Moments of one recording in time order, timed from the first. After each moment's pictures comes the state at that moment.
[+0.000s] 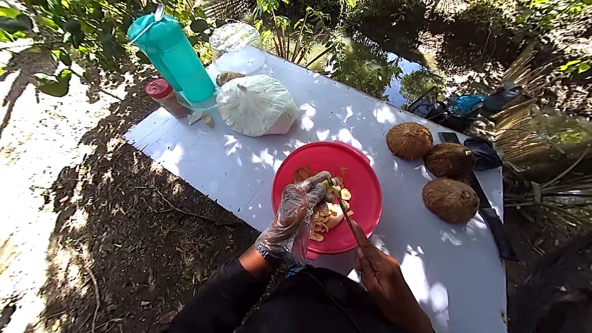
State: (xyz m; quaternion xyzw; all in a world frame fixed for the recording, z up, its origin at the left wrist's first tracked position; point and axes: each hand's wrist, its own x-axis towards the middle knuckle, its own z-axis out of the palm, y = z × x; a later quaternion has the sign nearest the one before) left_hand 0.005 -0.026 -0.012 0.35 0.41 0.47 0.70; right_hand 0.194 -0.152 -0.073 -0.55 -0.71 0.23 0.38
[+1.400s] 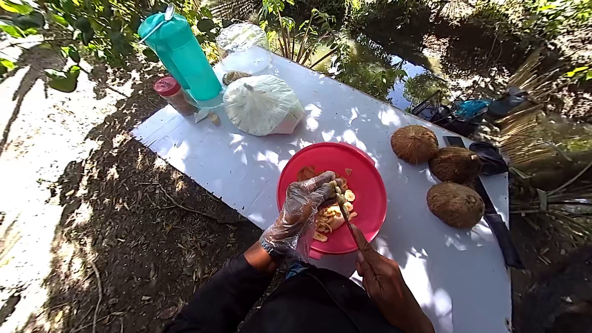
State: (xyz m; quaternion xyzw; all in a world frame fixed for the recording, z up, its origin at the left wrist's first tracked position) left_hand 0.003 -0.021 -0.015 0.35 0.41 0.47 0.70; right_hand 0.191 -0.153 -0.074 -0.53 -0.72 0.25 0.38
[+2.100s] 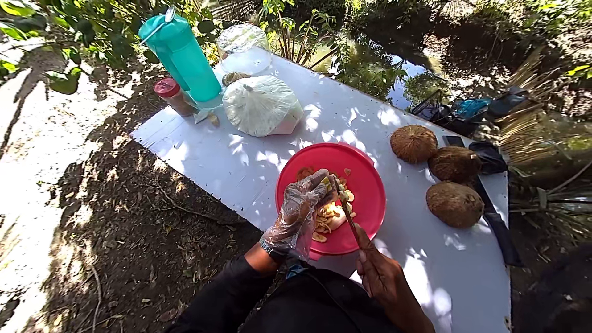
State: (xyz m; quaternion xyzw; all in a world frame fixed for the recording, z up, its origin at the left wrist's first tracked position) left_hand 0.010 -0.022 -0.013 0.30 0.45 0.49 0.68; right_hand 0.194 -0.155 -0.070 -0.53 -0.68 0.31 0.41
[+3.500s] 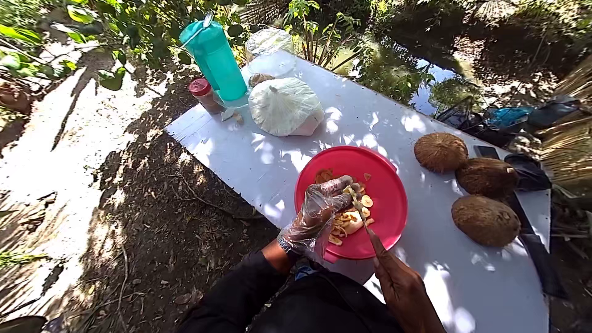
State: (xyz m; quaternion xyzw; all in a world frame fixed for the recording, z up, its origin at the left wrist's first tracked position) left_hand 0.016 -0.025 0.012 0.28 0.52 0.43 0.68; right_hand 0.190 -0.152 -0.071 -0.56 -0.73 0.16 0.35
